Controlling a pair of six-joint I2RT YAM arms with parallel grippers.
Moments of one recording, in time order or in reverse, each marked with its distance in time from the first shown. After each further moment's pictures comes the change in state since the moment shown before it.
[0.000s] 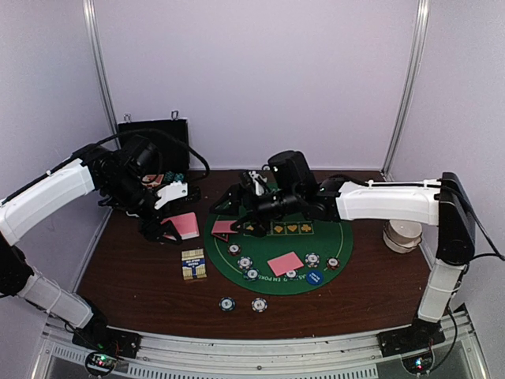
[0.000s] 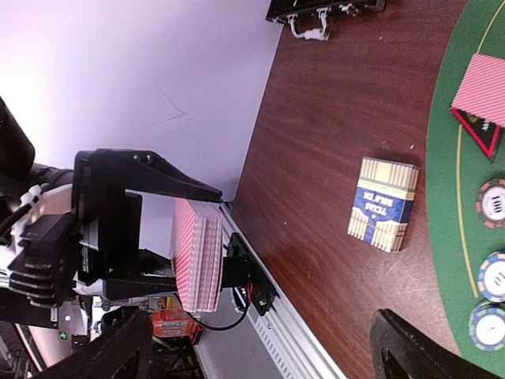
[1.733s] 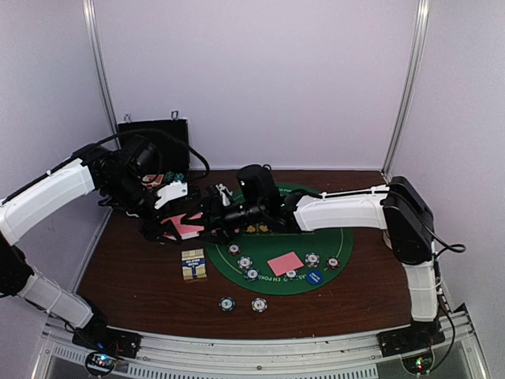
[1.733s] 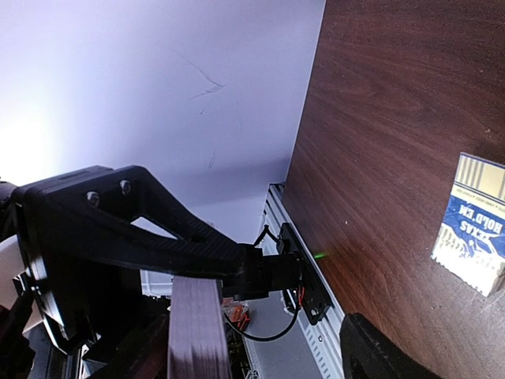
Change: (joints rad) left arm 0.002 0.000 0.001 -0.002 0.002 -0.004; right arm 0.074 0.329 0.217 0.260 -0.137 0.216
